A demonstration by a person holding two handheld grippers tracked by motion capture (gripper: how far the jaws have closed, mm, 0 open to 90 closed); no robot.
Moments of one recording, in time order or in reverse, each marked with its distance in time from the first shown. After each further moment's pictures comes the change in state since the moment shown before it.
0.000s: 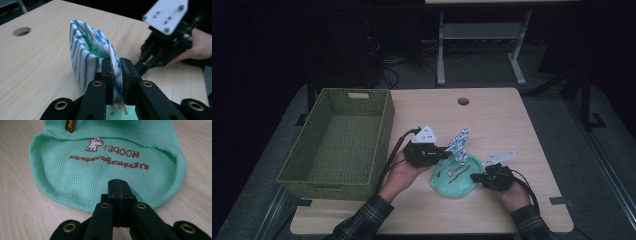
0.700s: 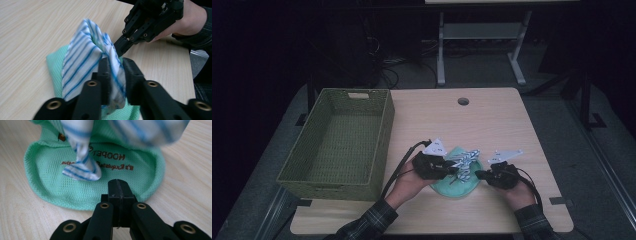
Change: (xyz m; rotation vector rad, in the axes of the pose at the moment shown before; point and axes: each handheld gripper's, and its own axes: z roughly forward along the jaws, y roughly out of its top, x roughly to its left) left arm -0.015 -0.016 0.024 0.064 -0.075 -0.006; right arm -0.008 -0.001 -0.013 -0.035 -0.031 0.011
